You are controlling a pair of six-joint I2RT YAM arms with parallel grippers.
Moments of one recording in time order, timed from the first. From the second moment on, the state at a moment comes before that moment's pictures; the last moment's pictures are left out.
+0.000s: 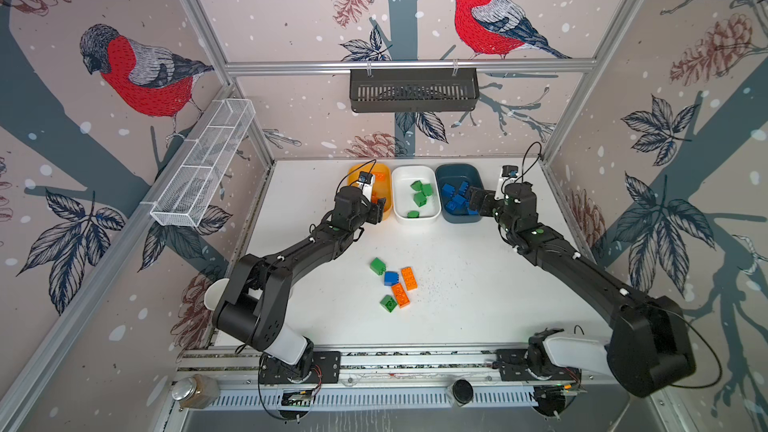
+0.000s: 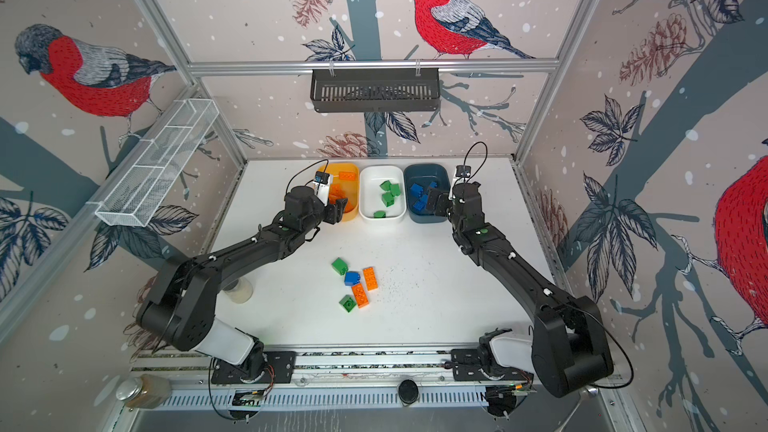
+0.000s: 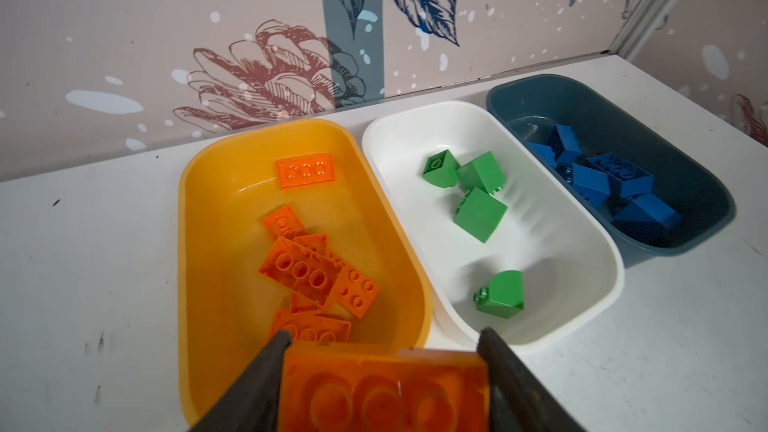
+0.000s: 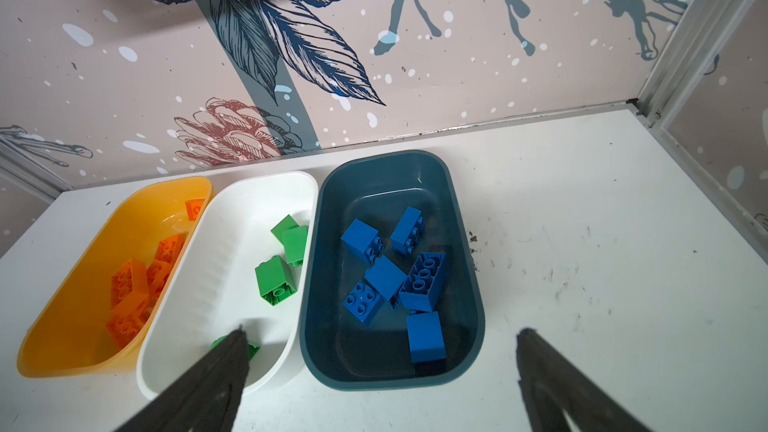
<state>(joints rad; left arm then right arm) -0.40 1.58 0.91 0.24 0.00 -0.09 0.34 1.27 0.83 0.07 0.16 0.29</state>
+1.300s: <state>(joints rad) -0.31 1.92 1.42 -0.16 -0.04 -0.31 0.31 1.24 0.85 0.02 0.17 0.29</state>
